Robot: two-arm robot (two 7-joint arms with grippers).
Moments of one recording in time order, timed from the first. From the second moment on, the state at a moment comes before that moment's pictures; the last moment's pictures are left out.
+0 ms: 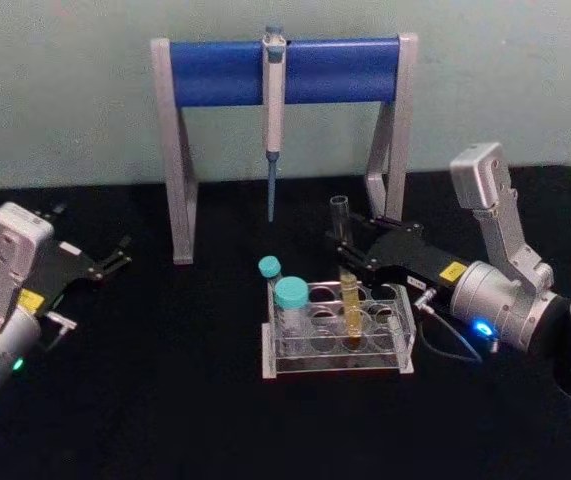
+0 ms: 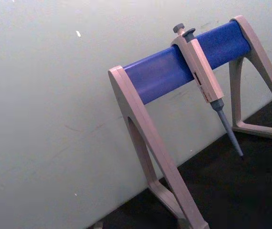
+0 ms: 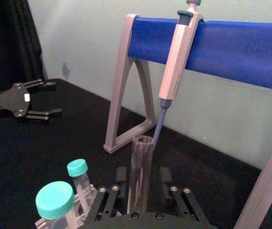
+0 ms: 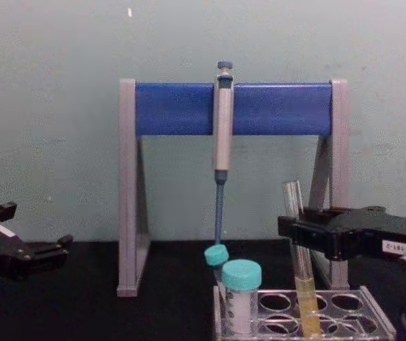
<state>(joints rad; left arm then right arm) -0.20 0.60 0.45 -1.41 -0.25 -0.12 0.03 0.29 0.43 -0.43 -1.46 0.42 0.12 0.44</state>
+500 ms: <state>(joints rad) -0.20 0.60 0.45 -1.41 -0.25 -0.12 0.03 0.29 0.43 -0.43 -1.46 0.42 0.12 0.44</state>
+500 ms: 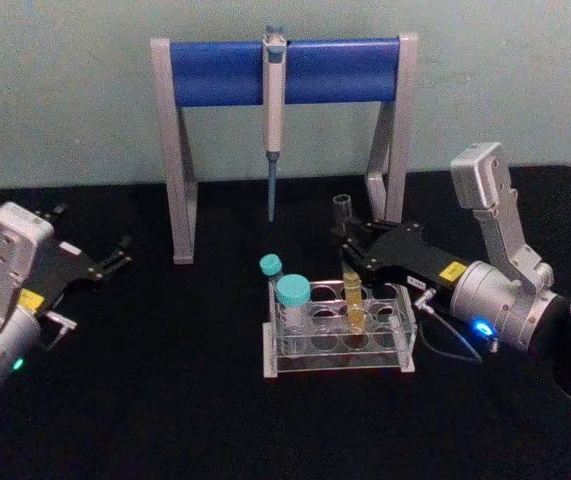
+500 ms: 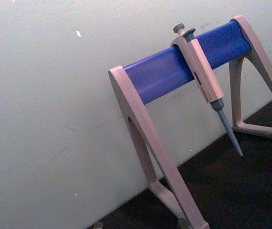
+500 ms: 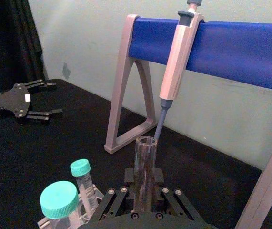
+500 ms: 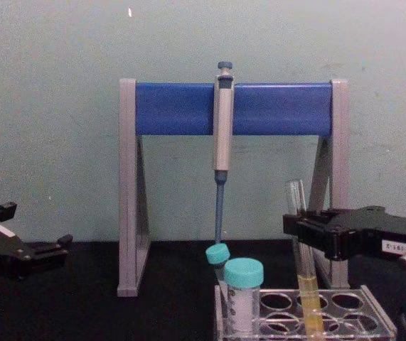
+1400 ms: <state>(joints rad) -0.20 0.60 0.45 -1.41 -0.25 -0.12 0.03 0.26 0.45 -0.33 -1.55 0.61 0.09 0.49</state>
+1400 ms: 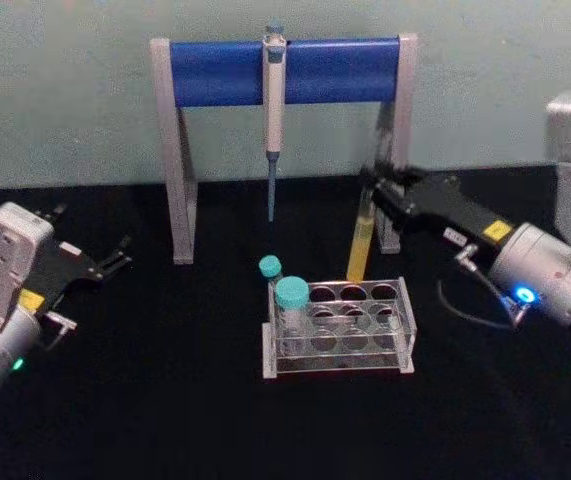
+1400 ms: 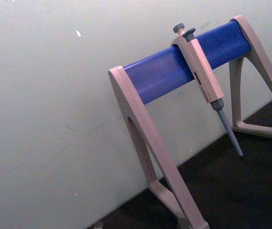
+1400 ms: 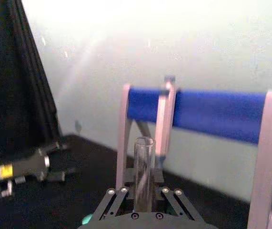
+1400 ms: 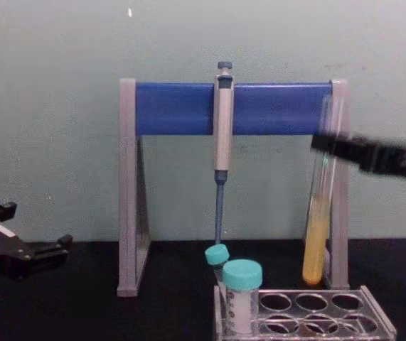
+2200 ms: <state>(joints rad) -0.20 0.60 0.45 -1.41 -0.25 -0.12 0.03 0.21 0.42 -0.30 -1.58 0.47 -0.17 0.44</state>
